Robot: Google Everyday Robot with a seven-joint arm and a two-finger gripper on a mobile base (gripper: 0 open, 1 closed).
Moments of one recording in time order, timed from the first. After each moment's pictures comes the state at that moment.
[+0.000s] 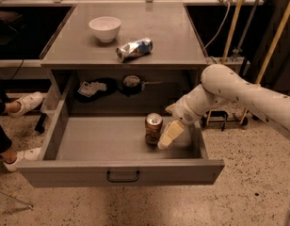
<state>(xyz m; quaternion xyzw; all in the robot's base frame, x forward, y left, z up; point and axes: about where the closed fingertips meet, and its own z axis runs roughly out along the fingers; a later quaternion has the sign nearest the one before) 0.587 -0.077 0.656 -0.57 0.75 0.25 0.21</state>
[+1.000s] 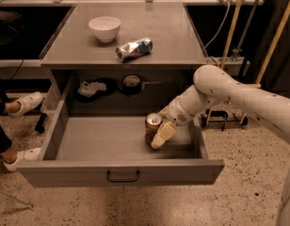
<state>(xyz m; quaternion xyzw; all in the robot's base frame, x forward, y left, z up) 0.586 -0.057 0.650 -0.59 0.74 0.26 0.20</state>
